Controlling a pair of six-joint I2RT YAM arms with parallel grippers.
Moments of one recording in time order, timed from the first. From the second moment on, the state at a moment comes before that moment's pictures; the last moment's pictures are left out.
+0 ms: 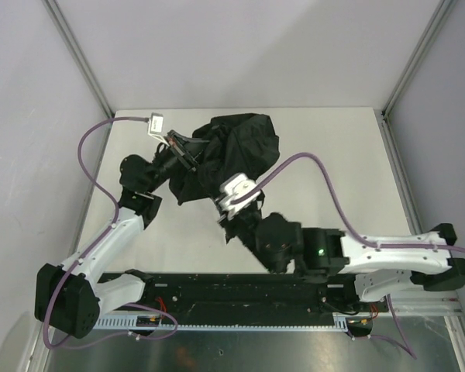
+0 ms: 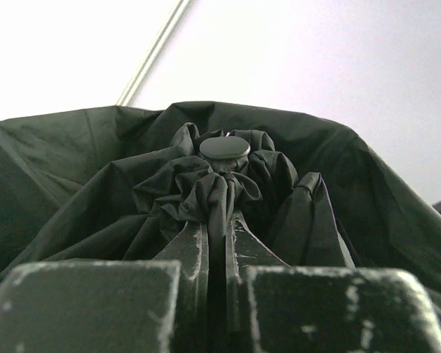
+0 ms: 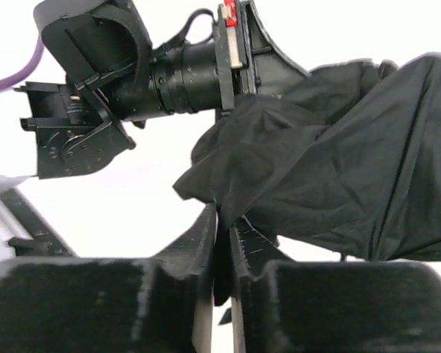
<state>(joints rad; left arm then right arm) -0.35 1.10 0.77 0.71 0.57 -0.88 1.54 1.24 1.35 -0.12 0.81 0.02</state>
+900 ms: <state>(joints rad) -0.35 1.06 0.80 0.64 0.58 -0.92 1.32 1.41 1.46 -0.28 -0.11 0.09</state>
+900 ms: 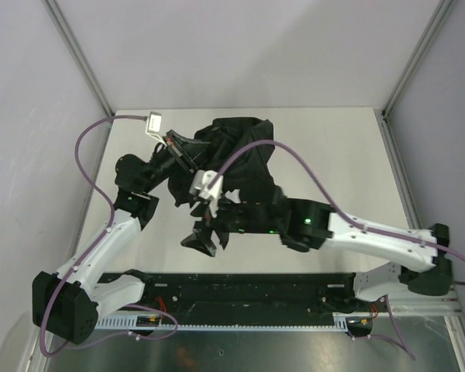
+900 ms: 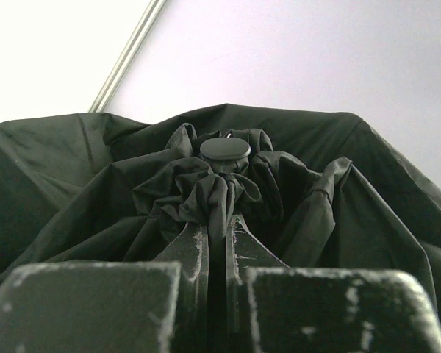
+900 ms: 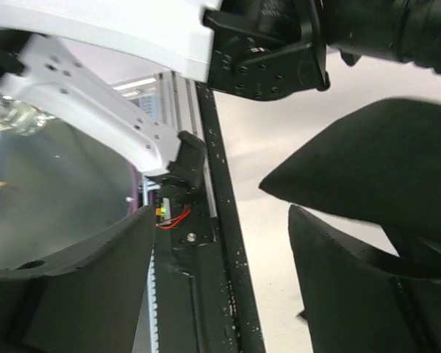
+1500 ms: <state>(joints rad) -0.30 1.06 0.80 0.65 0.71 -0.83 1.32 0.97 1.44 -0.44 0.06 0.19</state>
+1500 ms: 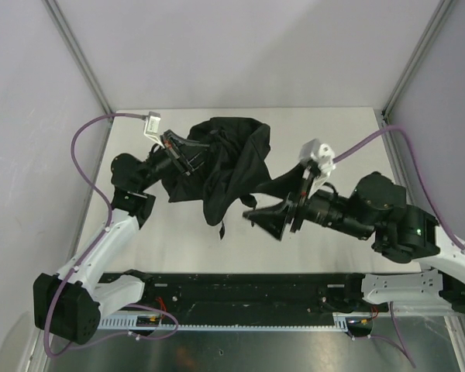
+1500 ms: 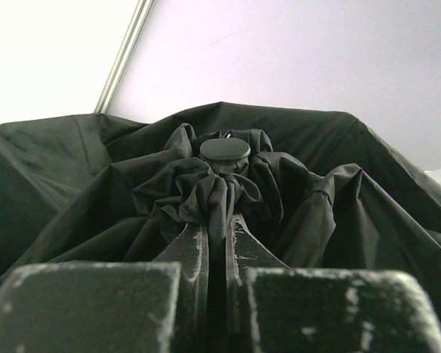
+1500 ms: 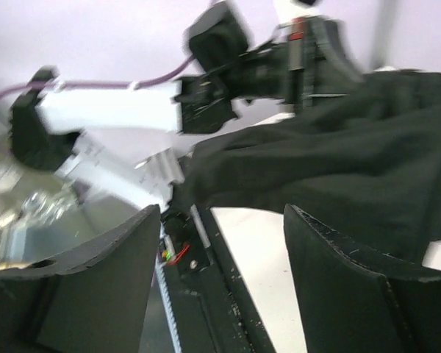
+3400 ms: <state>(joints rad) -0.34 0.97 0.83 0.70 1.11 -0.72 0.95 0.92 1.22 -0.51 -0.13 0.20</state>
